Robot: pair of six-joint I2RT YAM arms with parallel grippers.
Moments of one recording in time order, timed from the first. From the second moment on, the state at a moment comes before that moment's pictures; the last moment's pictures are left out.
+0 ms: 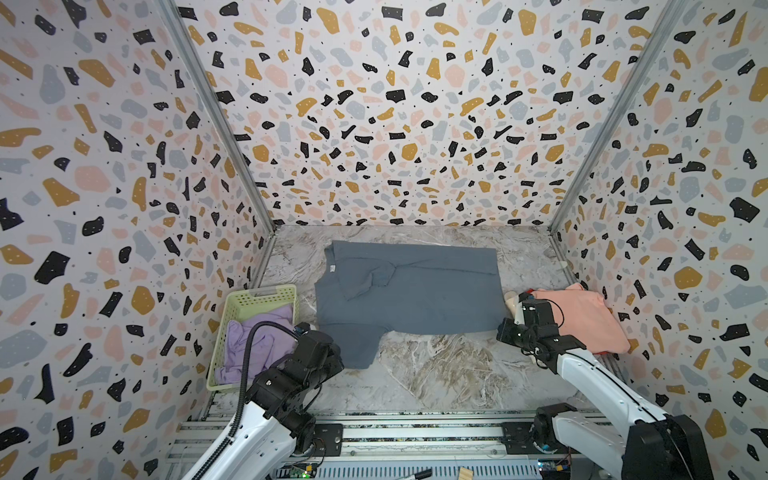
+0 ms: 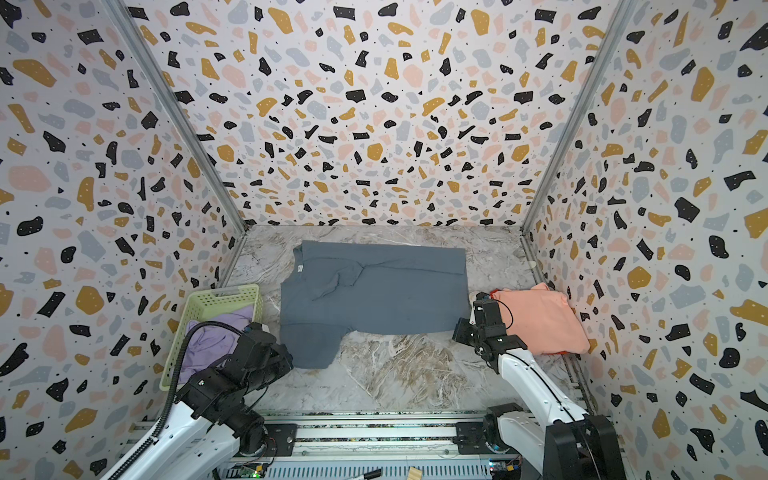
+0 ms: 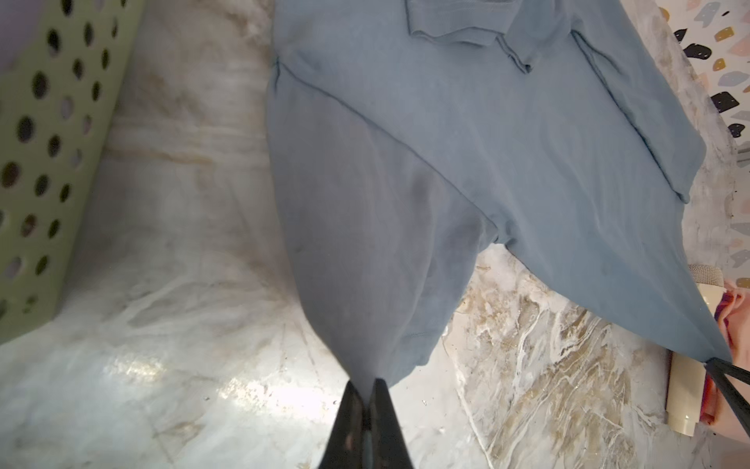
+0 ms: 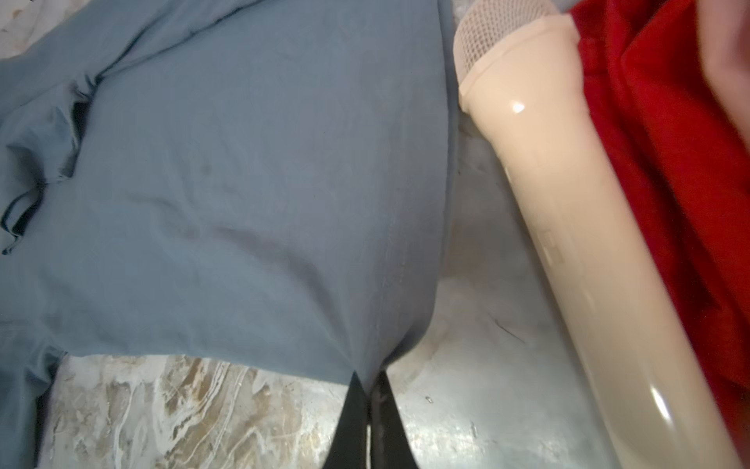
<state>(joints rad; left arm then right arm) -0.51 0.59 0.53 -0.86 -0.11 -0.94 0.20 1.04 0.49 -0.33 -0.11 0.45</state>
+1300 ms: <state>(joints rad) -0.14 1.86 1.42 -0.19 0.11 -0.38 0.02 1.99 1.25 -0.11 -0.34 0.46</state>
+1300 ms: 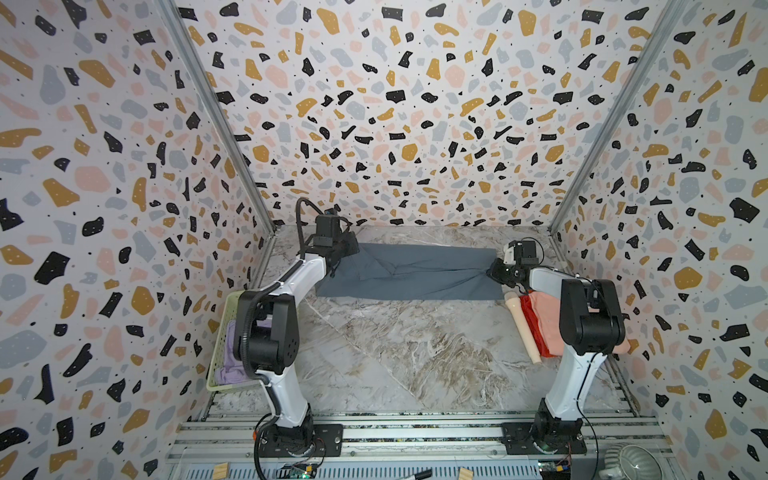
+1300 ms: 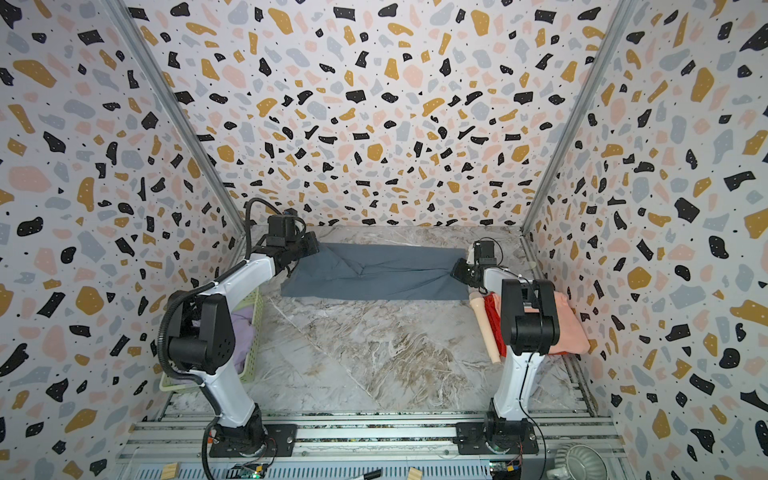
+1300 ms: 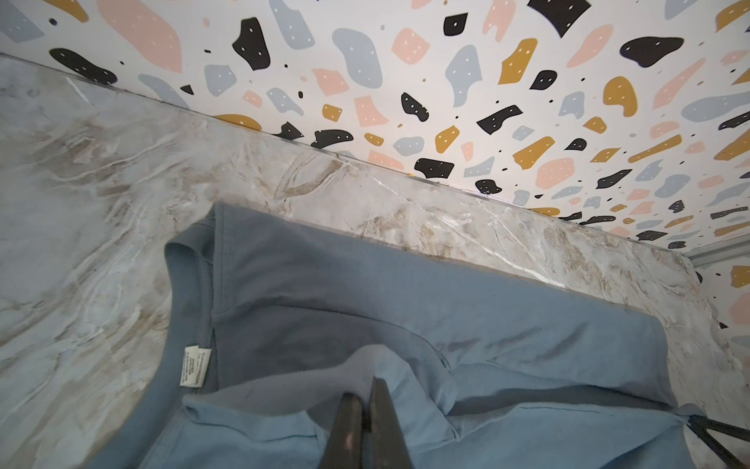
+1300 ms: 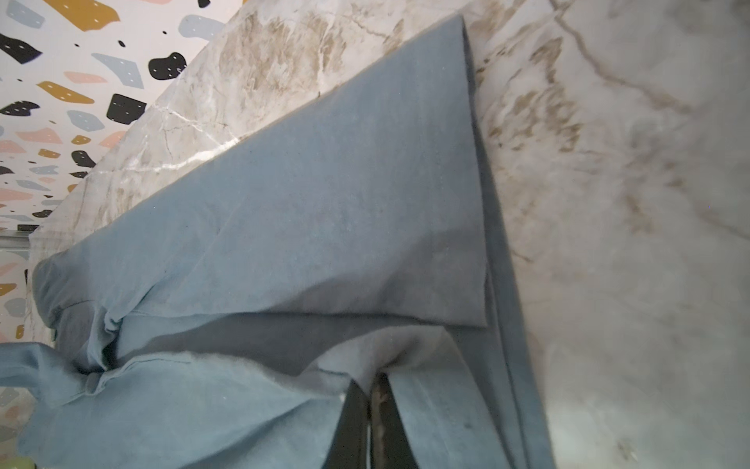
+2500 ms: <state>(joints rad) -0.14 1.99 1.43 -0.10 0.13 -0.47 0.04 1.86 1.28 0.04 -0.22 0.47</state>
